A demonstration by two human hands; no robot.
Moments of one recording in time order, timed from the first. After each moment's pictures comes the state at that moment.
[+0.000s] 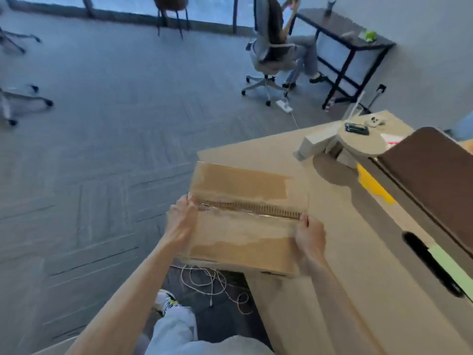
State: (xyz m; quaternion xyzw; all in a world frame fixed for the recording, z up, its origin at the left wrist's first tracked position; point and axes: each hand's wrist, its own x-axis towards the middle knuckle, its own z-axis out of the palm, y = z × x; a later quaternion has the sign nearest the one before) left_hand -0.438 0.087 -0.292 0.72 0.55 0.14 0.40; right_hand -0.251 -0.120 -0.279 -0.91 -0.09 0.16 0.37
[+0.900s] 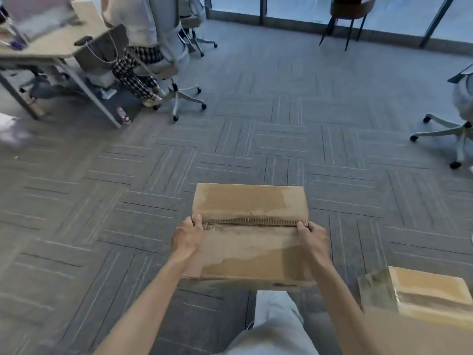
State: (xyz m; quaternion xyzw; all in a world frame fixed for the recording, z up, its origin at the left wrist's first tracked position) left_hand -0.580 0.575 -0.324 0.52 0.79 0.13 0.30; right_hand -0.307 0.521 -0.337 -0.80 -0.31 0.39 0.35
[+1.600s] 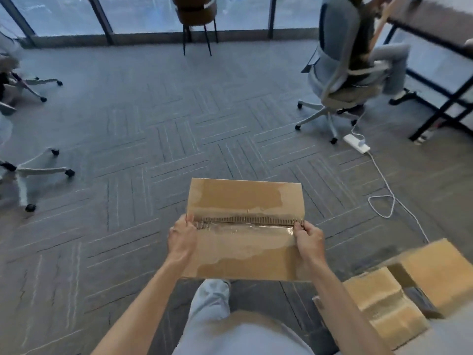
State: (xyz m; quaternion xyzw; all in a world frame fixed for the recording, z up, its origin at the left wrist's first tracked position) left_hand -0.182 0.935 -0.324 0.68 0.61 0.13 0.39; right_hand 0.022 0.748 -0.335 -0.81 -0.08 0.29 0.50
